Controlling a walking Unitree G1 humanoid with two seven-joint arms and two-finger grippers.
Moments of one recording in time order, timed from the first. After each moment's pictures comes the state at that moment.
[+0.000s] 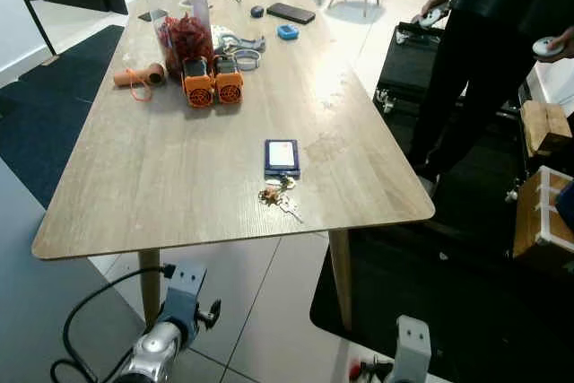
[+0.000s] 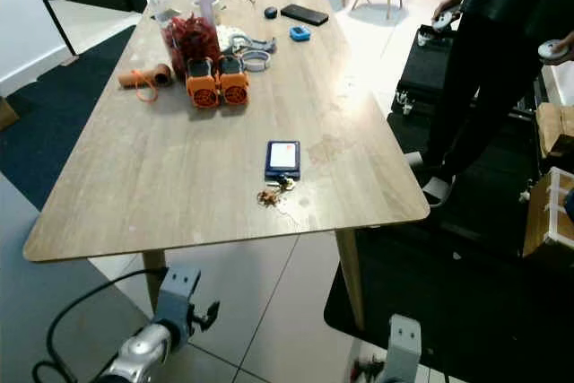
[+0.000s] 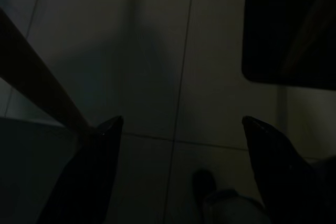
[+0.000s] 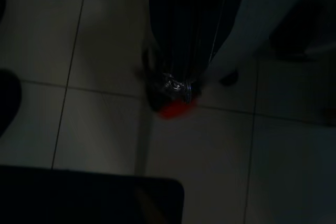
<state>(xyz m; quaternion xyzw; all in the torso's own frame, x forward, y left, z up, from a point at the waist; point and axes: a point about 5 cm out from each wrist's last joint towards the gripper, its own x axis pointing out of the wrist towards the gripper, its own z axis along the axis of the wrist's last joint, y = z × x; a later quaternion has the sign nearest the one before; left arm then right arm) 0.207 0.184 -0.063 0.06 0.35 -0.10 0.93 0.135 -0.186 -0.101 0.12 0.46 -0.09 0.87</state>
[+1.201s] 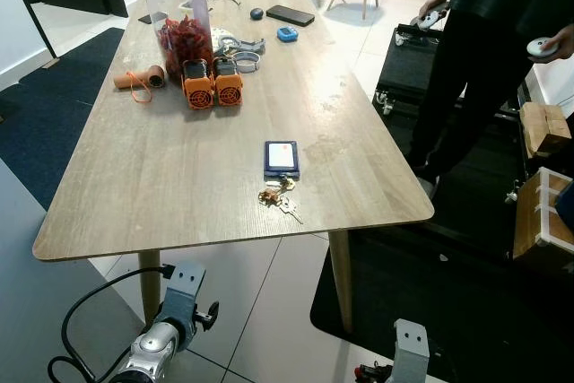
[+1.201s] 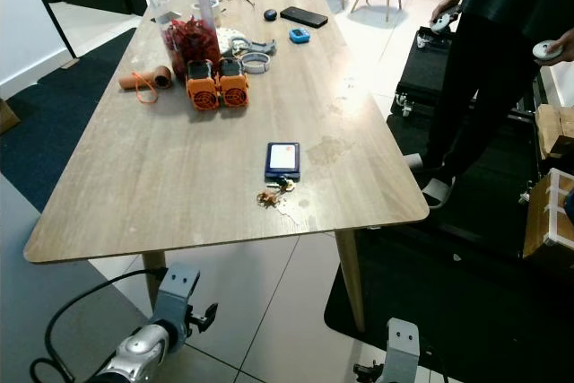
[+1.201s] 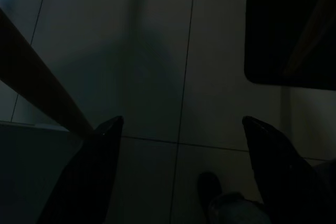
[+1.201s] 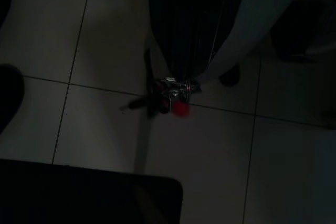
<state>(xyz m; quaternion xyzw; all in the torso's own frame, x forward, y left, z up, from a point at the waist) 0.215 0.187 -0.058 0.07 0.34 -0.11 0.93 0.141 -0.187 -0.100 0.11 0.47 -0.08 0.87</state>
